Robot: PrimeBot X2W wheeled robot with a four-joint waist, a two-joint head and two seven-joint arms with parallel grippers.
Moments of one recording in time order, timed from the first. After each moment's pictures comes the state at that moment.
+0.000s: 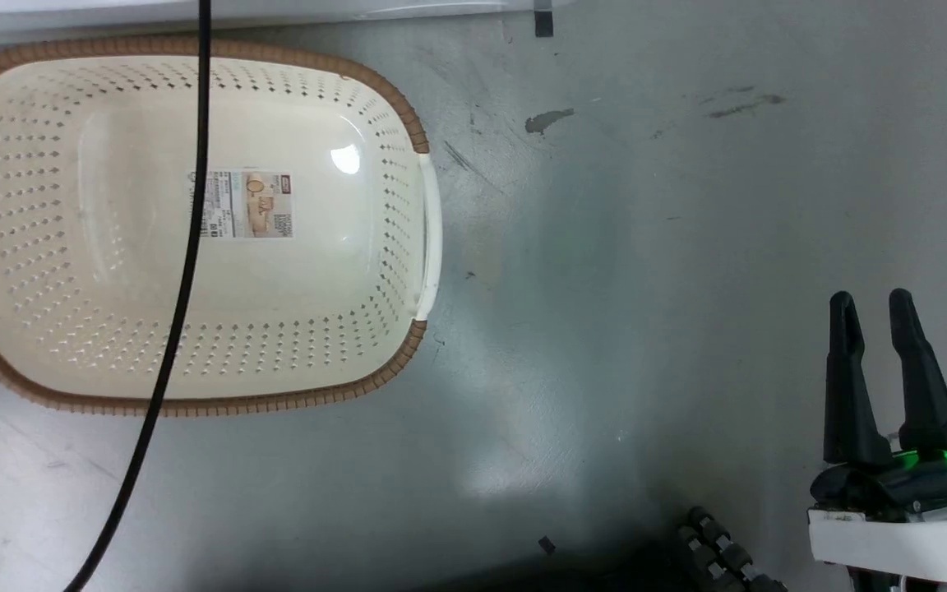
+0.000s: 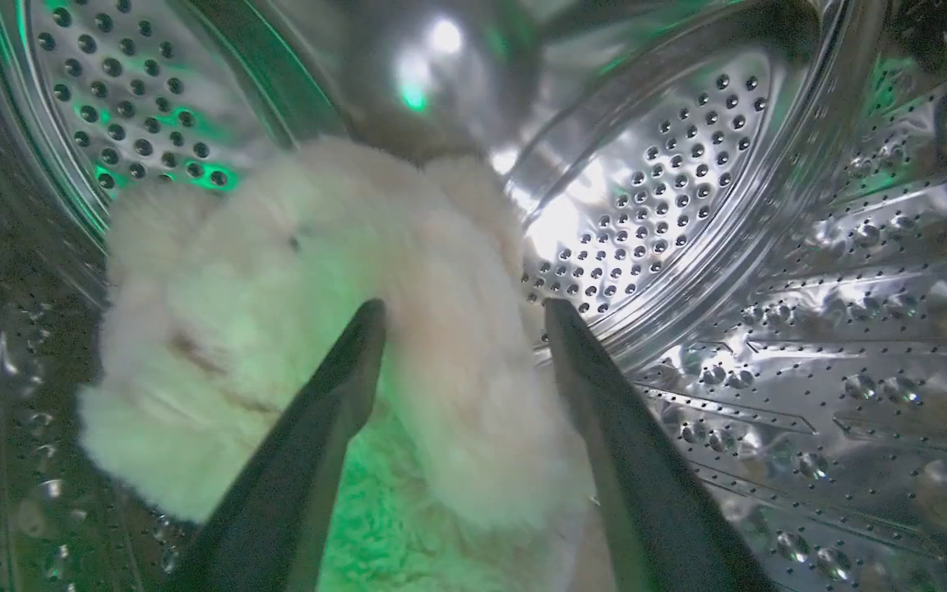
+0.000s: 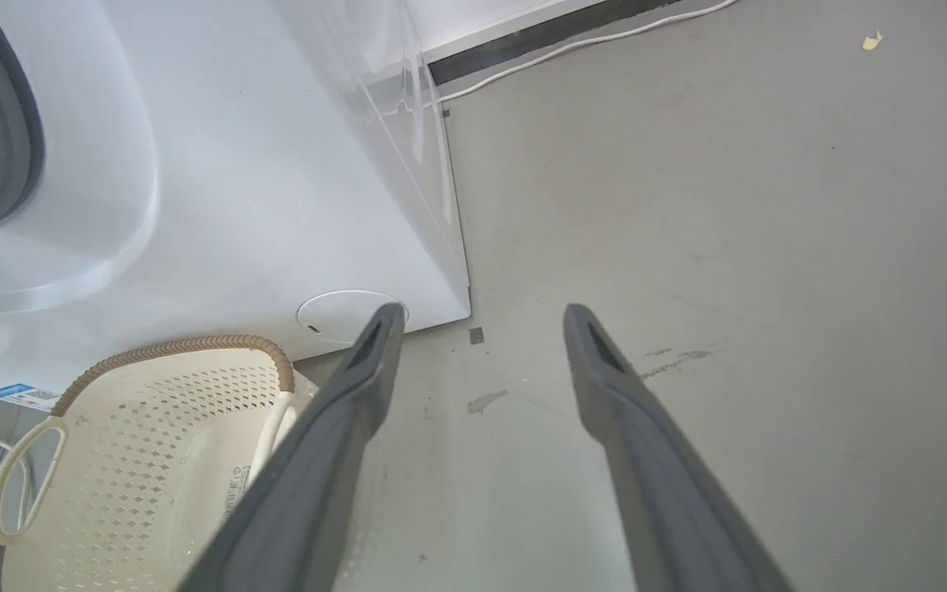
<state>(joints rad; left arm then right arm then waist) -1.76 0.31 -0.20 0.96 -0.12 -0.06 -0.26 -0.01 -0.05 0.02 -0.27 0.47 0.13 -0.26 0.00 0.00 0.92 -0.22</state>
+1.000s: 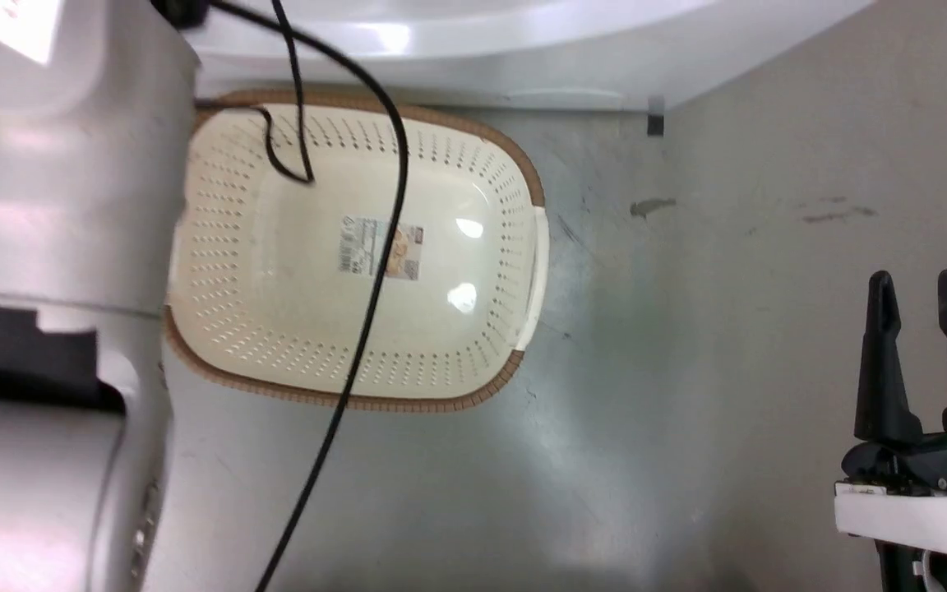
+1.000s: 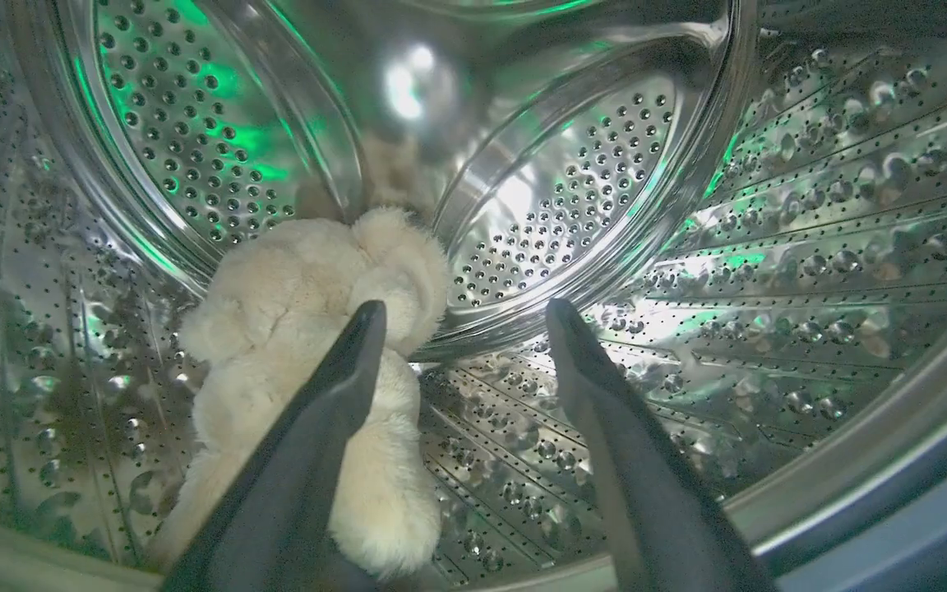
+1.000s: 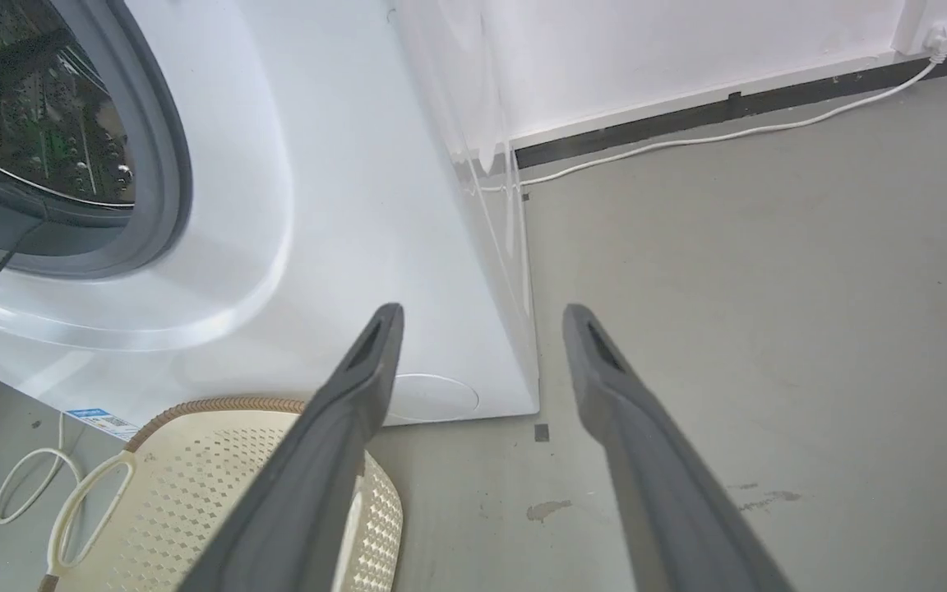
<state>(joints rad) -1.44 0.14 -0.18 0.87 -0.19 -0.07 -0.26 -0.05 -0.05 -0.06 -0.24 0.36 0.13 -0.26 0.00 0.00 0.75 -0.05</state>
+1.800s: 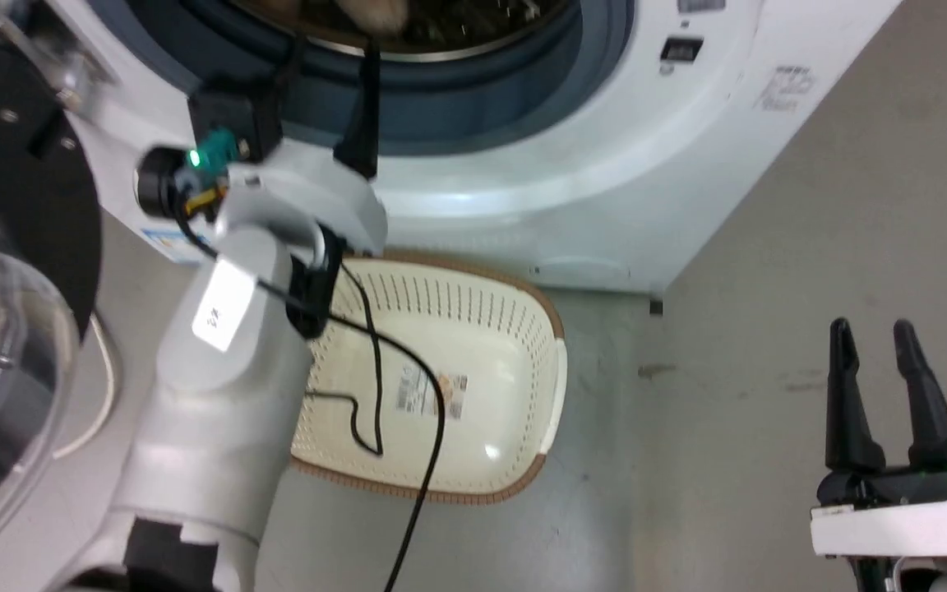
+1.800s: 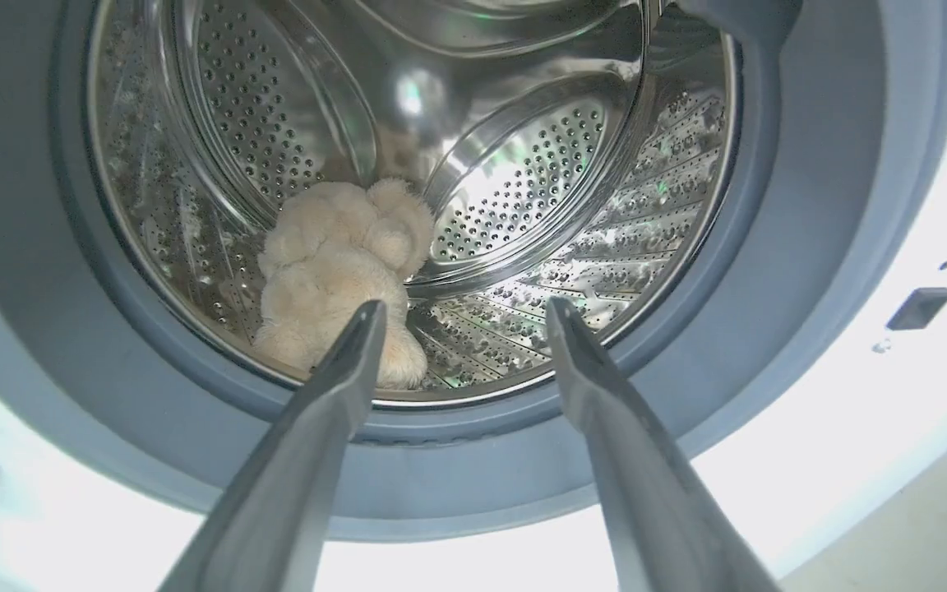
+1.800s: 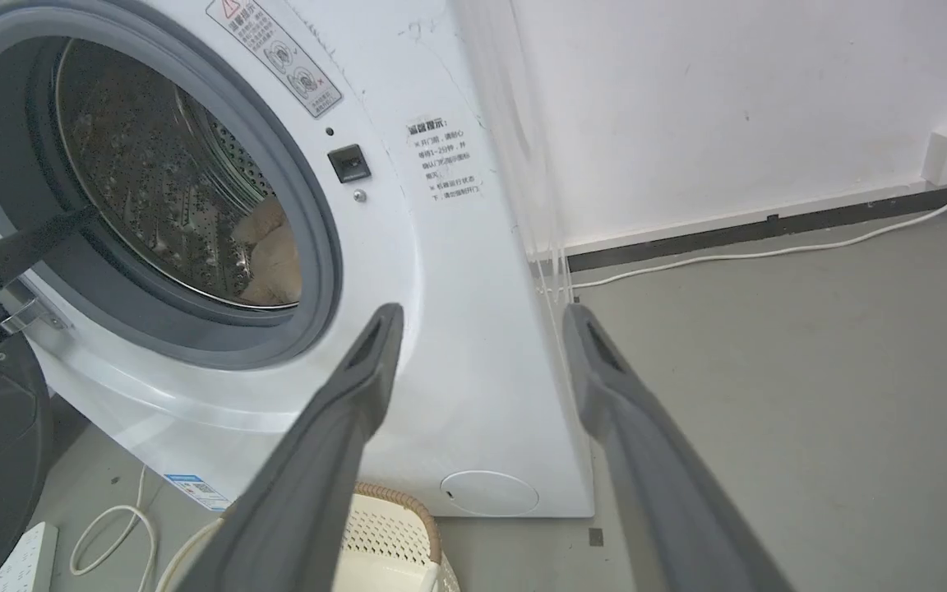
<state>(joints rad) -0.93 0.07 -0.19 0.76 -0.24 -0.08 -0.26 -0.04 -0.05 -0.06 -0.10 0.34 0.13 -0.25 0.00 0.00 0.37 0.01</state>
